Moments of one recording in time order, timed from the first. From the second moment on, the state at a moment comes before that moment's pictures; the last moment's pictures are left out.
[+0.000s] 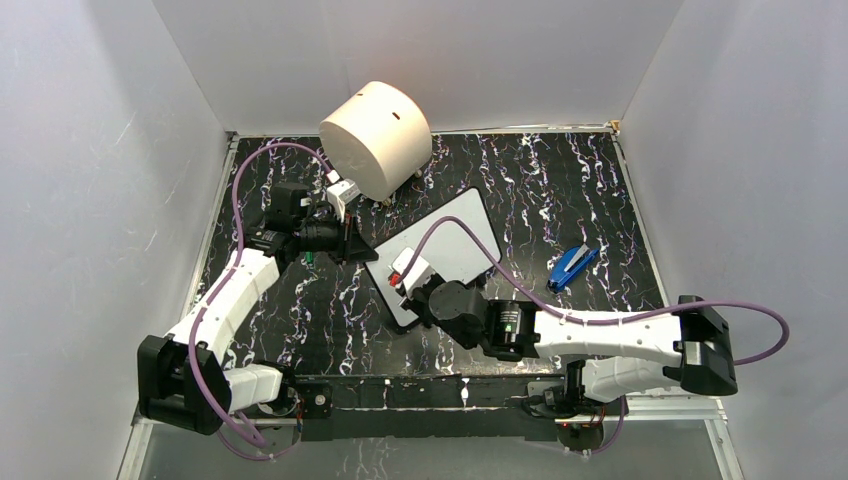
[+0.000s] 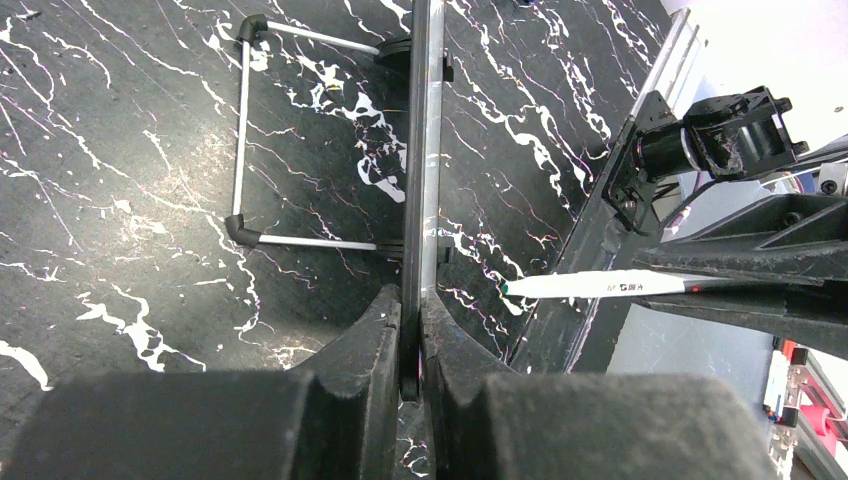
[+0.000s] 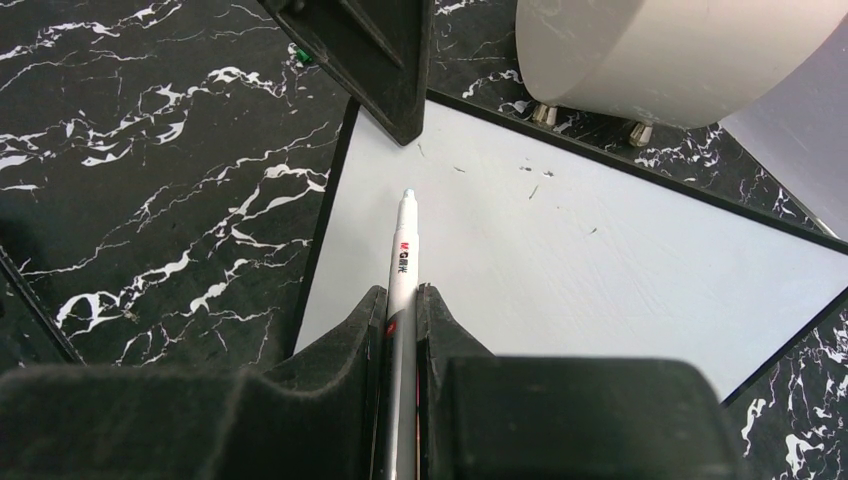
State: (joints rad) left arm -0.25 1.21 0.91 -0.46 0.85 0.01; right arm 1.41 1.22 0.85 0.04 0.58 -0.09
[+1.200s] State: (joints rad) left arm -0.26 1.20 0.91 -0.46 0.81 0.01; right arm 1.44 1.33 0.94 -0.01 0.67 -0.10
